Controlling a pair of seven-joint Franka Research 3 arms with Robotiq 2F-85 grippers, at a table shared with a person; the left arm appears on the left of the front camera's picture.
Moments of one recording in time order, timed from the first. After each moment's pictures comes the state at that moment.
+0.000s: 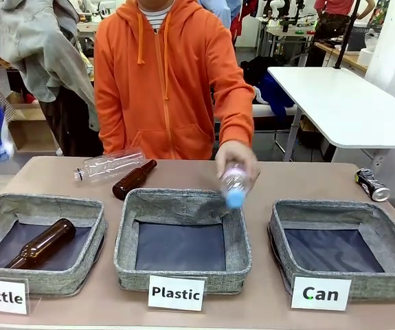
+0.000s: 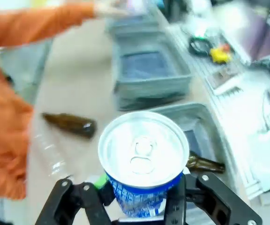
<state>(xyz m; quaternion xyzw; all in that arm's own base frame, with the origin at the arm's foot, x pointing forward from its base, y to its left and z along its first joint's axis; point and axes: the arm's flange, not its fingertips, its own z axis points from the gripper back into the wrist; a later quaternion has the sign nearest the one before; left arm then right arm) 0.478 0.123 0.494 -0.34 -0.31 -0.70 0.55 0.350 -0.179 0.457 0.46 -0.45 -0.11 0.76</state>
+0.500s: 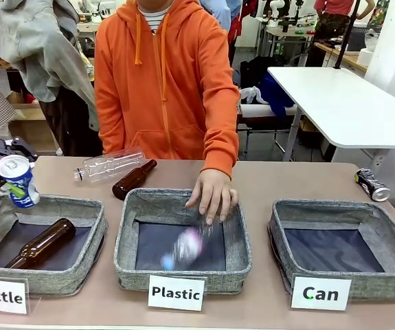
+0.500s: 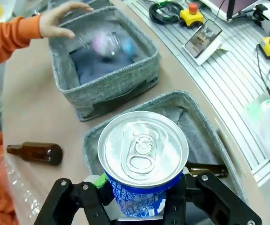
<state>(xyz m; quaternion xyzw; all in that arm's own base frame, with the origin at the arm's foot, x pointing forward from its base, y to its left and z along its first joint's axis) 0.431 0.050 0.442 -0.28 -0.27 -0.78 0.48 0.350 -0.179 0.457 0.46 -0.45 -0.11 0.76</state>
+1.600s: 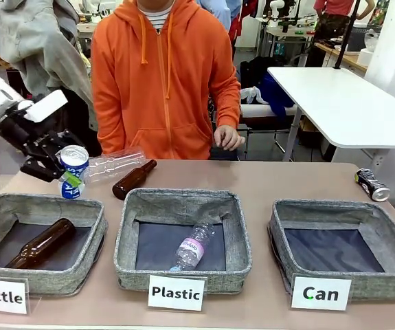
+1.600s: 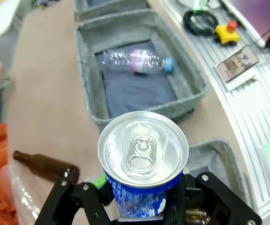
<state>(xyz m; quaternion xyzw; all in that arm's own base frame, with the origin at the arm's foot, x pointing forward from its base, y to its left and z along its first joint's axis) 0.446 -0.058 0.453 -0.27 -0.27 -0.74 0.56 0.350 -0.178 0.457 0.46 -0.44 -0.11 0.76</state>
